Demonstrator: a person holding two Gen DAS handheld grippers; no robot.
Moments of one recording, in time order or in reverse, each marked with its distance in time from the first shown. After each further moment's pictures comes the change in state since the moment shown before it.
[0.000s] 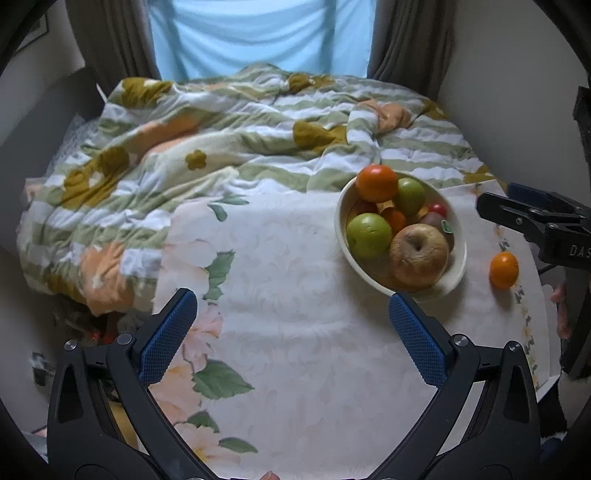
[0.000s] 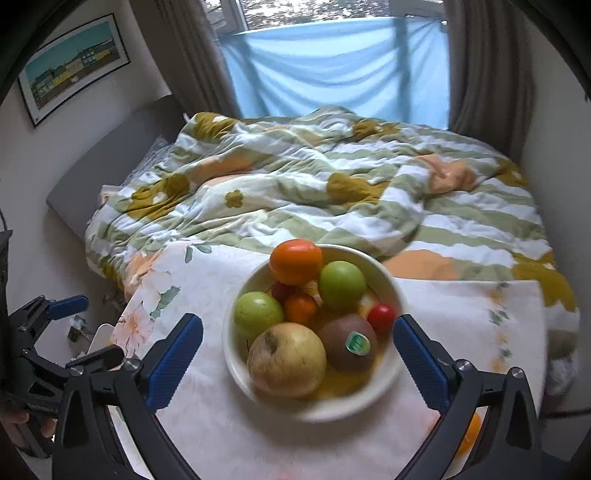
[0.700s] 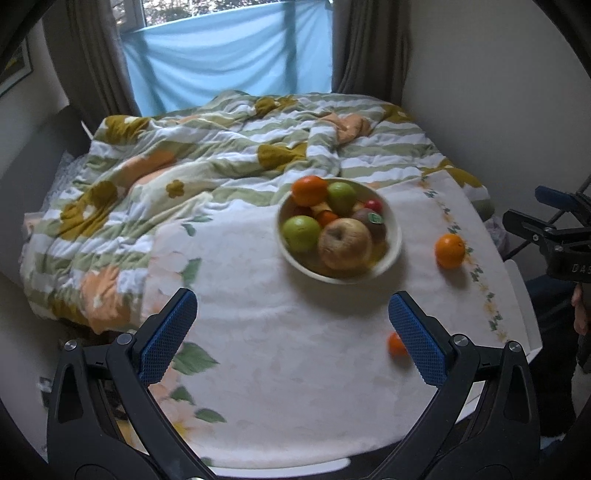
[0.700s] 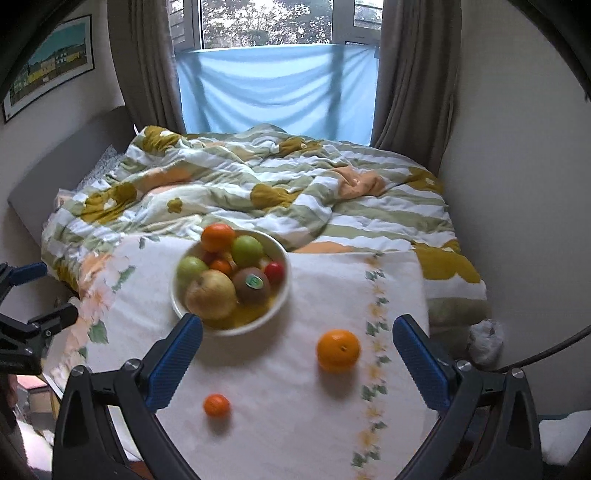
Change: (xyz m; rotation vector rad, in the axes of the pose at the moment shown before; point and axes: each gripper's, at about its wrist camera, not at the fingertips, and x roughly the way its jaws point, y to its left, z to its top) left arm -0.063 -0.070 -0.026 0.099 -0.078 -0.036; right arm -0.115 -0.036 -0.063 -0.027 -0.056 -0.264
